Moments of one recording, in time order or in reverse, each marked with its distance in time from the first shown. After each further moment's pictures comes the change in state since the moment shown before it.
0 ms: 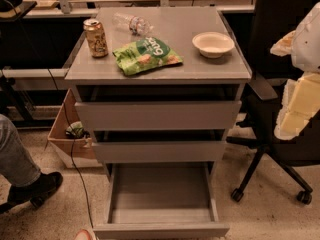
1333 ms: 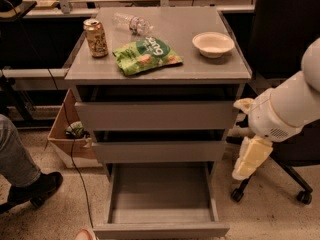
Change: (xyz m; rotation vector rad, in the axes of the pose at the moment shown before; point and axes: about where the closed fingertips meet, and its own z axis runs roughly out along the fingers) arm 0.000 0.031 0.153 -0.066 -0.179 -0.016
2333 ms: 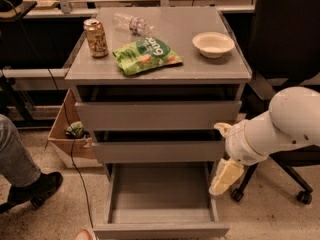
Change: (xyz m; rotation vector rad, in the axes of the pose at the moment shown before) arm 0.002 0.018 0.097 -0.025 -0.114 0.019
